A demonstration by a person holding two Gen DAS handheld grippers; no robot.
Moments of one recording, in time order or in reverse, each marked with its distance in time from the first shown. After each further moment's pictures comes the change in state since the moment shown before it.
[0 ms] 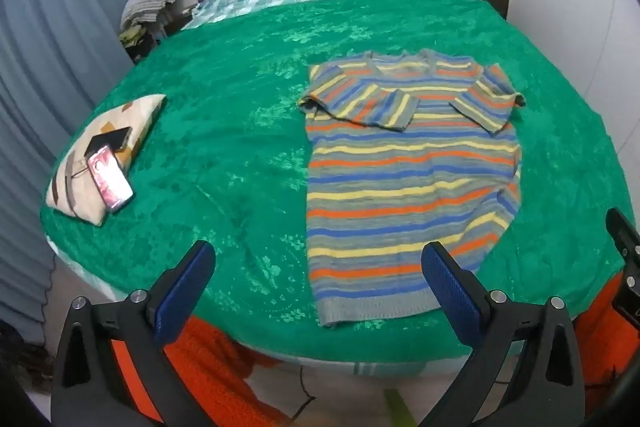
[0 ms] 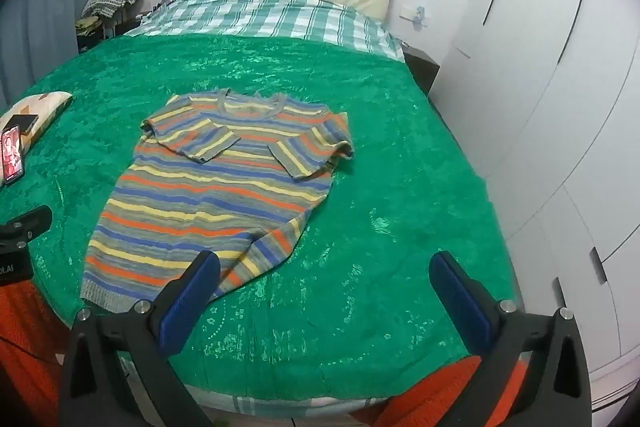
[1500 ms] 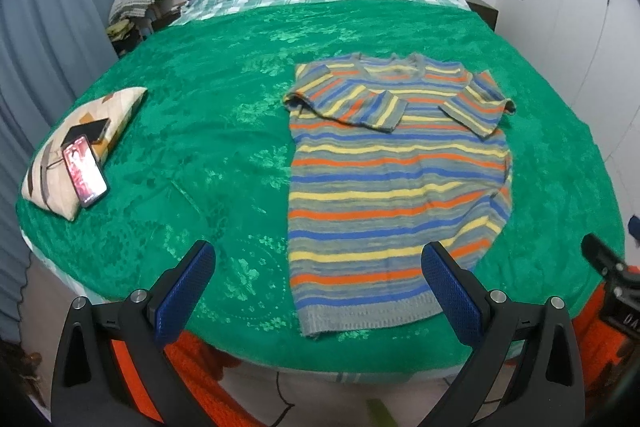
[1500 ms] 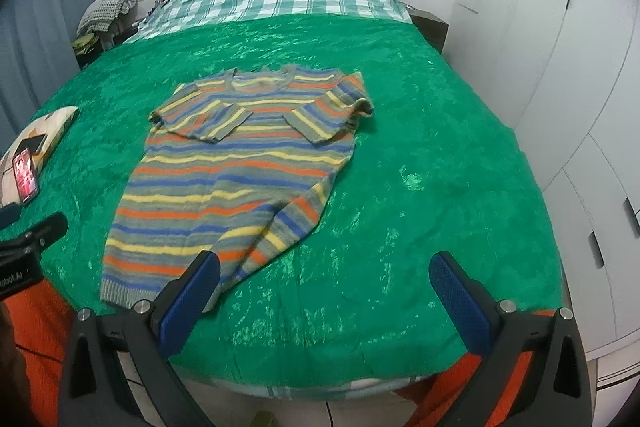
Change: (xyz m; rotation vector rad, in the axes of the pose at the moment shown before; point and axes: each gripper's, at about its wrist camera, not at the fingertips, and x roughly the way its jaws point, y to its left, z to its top) left arm 0.021 0.004 -0.013 -0.029 -0.031 -0.098; right arm 0.028 0.004 -0.021 0.119 0.096 0.109
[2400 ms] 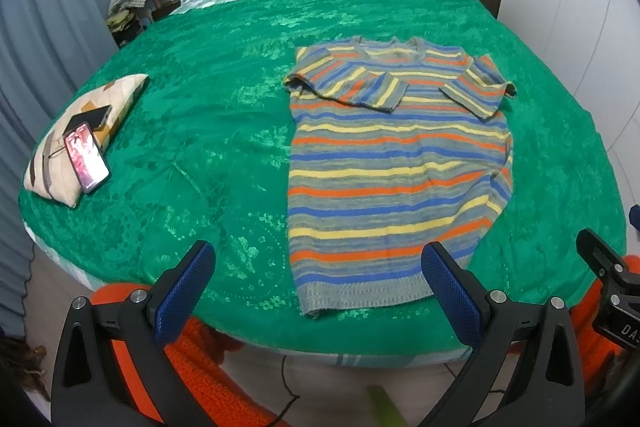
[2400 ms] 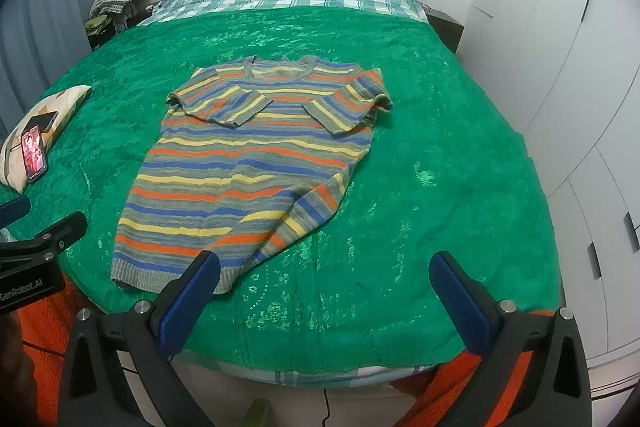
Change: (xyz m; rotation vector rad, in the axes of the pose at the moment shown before) left arm -0.001 -0.002 -0.013 0.003 0.048 0.012; right arm -0.007 0.018 -0.004 -0.051 0.024 0.010
